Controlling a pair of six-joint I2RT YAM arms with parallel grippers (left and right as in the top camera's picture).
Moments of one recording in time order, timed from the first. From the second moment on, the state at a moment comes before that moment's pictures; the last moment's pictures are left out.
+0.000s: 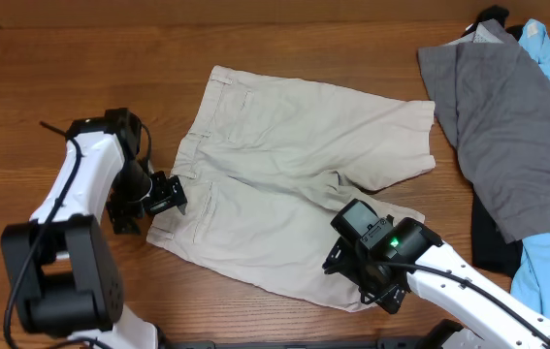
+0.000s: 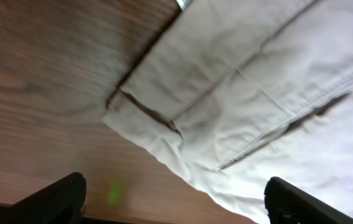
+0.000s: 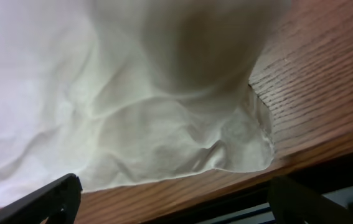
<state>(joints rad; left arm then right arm) 0.10 1.78 1.23 -1.26 0.13 -0.35 0.71 1.25 0.77 -1.06 -0.13 1.31</state>
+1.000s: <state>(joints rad) 0.11 1.55 0.72 -0.64 0.18 -0.92 0.71 1.25 0.76 -1.06 -0.11 1.40</state>
